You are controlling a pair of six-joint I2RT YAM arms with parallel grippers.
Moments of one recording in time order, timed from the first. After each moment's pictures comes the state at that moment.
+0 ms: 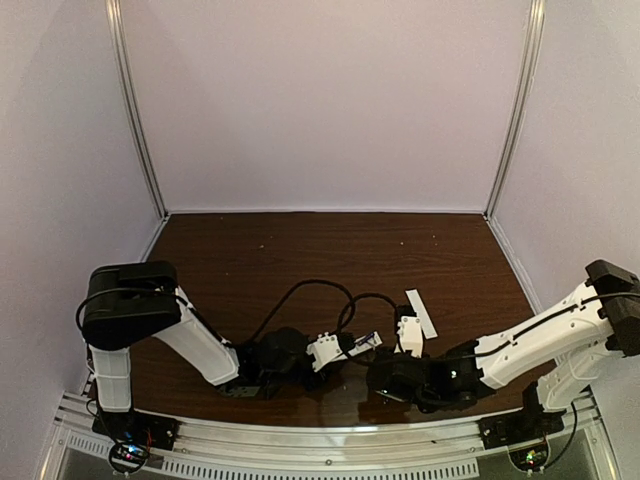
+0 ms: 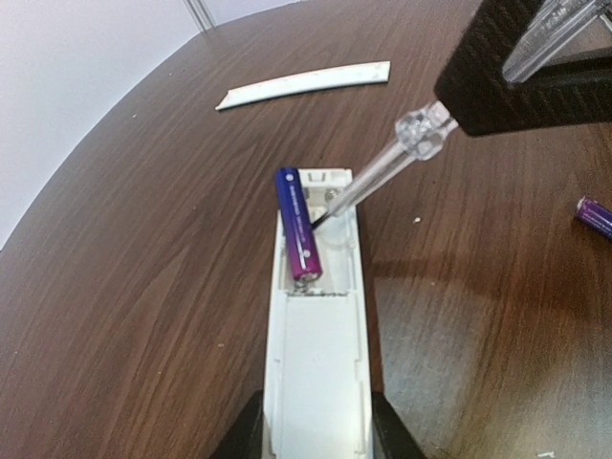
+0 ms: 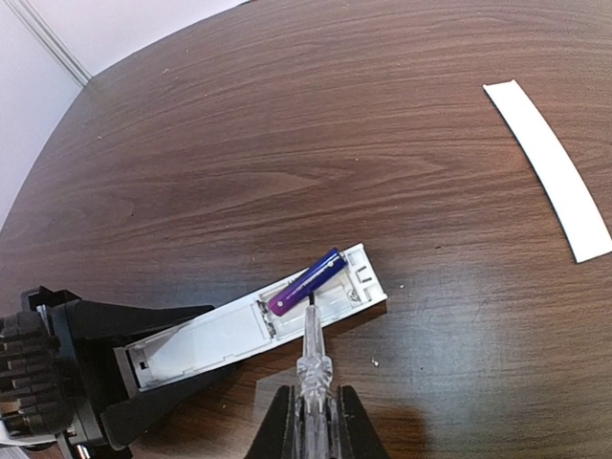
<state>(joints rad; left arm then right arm) -1.22 2.01 0.70 0.83 -0.19 0.24 1.40 1.51 0.66 -0.09 0.81 1.23</state>
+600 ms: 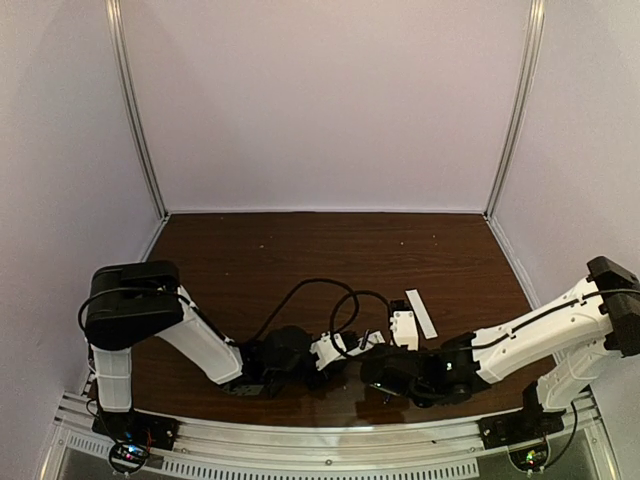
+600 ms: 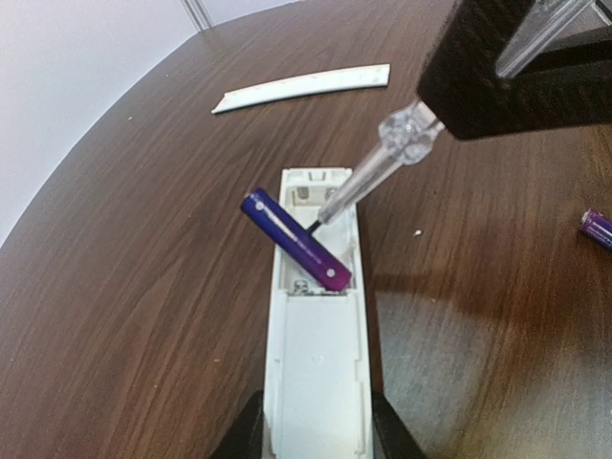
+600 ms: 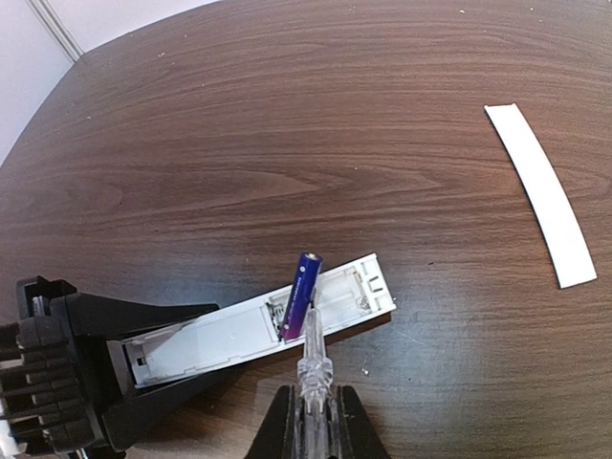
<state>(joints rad) -1.22 2.02 0.73 0.81 -0.19 0.24 1.38 1.53 0.74 -0.20 0.80 1.15</state>
